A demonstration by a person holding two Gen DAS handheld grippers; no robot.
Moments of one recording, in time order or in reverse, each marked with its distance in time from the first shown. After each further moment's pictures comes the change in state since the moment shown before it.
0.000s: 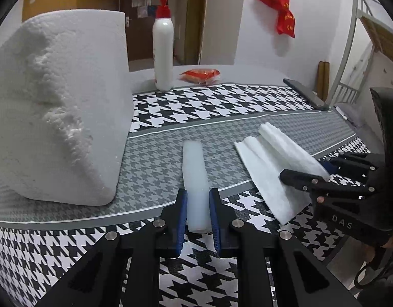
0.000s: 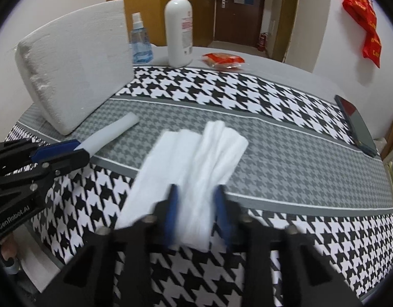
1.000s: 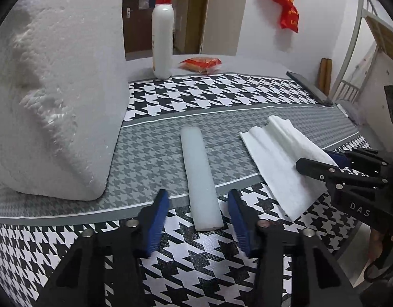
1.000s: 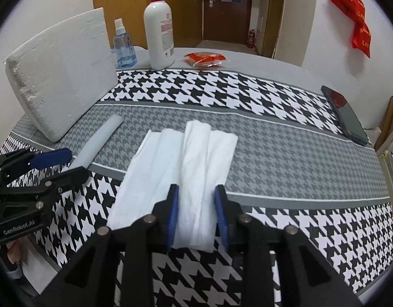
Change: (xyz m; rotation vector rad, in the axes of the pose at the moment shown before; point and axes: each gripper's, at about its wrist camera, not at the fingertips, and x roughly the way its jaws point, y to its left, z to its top) left arm 0.019 -0.001 0.001 -0.019 0.053 -0.005; right arm -0.004 -0.022 -0.003 0.067 0.000 -0.039
